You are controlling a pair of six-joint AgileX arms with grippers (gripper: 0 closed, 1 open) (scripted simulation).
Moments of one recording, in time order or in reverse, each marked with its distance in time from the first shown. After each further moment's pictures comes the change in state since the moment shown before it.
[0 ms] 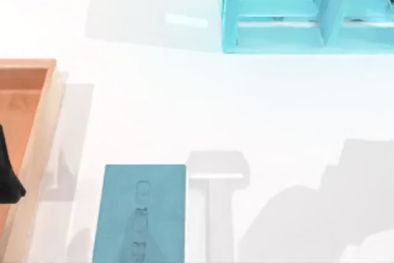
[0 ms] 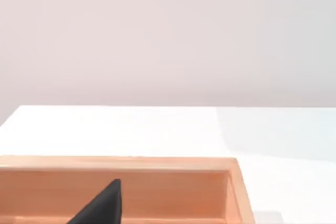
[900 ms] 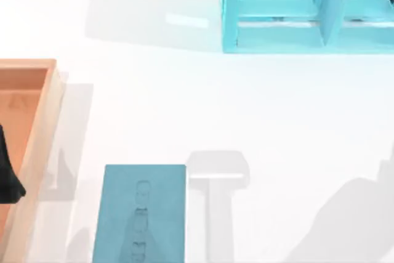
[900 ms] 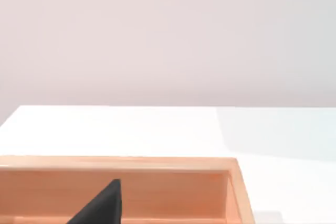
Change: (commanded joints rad) left arm 0.000 0.000 0.000 0.000 0.000 0.000; right arm 0.002 0.101 -0.240 0.345 0.000 0.002
